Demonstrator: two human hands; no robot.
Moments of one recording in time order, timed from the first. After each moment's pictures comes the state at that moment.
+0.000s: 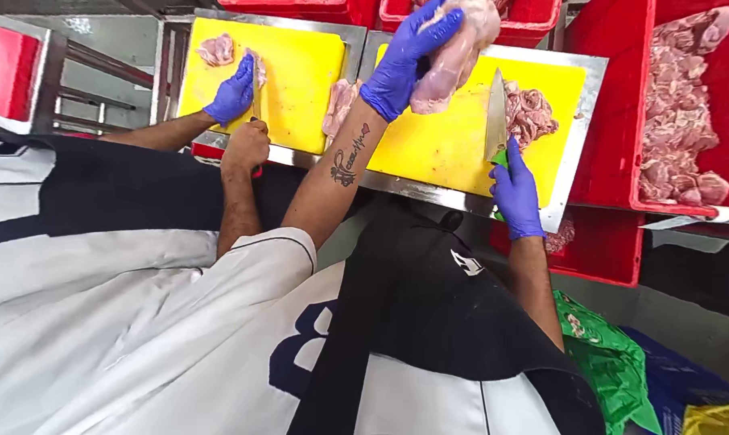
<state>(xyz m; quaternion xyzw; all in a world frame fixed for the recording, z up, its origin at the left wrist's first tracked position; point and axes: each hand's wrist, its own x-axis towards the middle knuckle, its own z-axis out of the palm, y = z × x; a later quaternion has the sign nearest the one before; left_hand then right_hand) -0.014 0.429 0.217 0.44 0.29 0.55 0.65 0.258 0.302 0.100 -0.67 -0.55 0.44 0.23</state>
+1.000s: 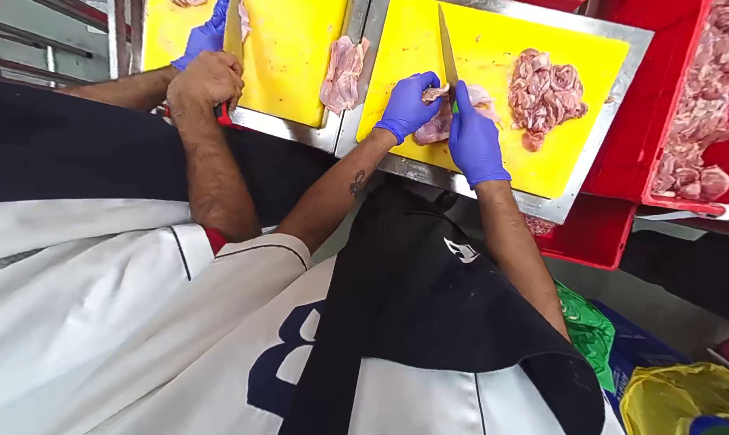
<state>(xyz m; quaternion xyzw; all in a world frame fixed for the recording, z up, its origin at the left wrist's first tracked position) -0.017 0.362 0.125 0.72 0.64 0.15 0.21 0.142 0.349 0.122 -0.60 -0.74 0.30 0.04</state>
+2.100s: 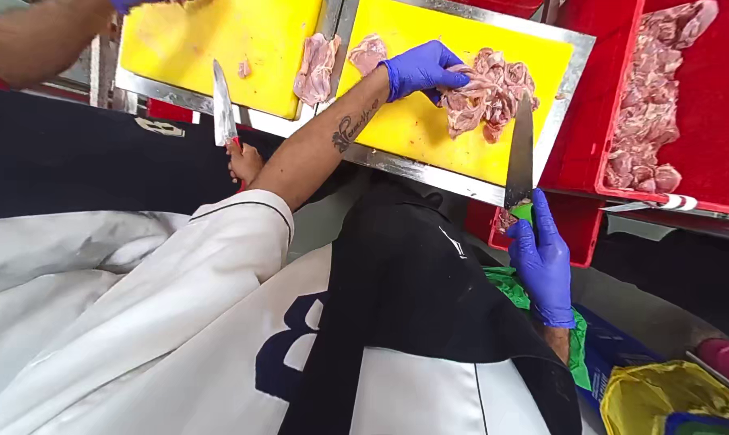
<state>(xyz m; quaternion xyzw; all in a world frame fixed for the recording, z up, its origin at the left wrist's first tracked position) 0.029 0.430 0.149 0.59 0.46 0.18 0.64 0.354 0.183 0.168 -0.65 -0.59 0.42 0.24</state>
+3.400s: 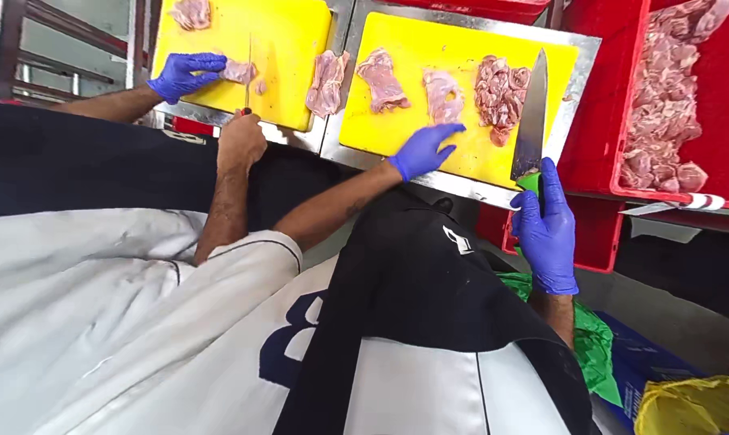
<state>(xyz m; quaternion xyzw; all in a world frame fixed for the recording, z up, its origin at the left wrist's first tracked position) 0.062 0.325 0.086 0.75 0.51 0.23 0.36 0.325 0.225 0.161 -0.64 -0.58 0.42 0.29</state>
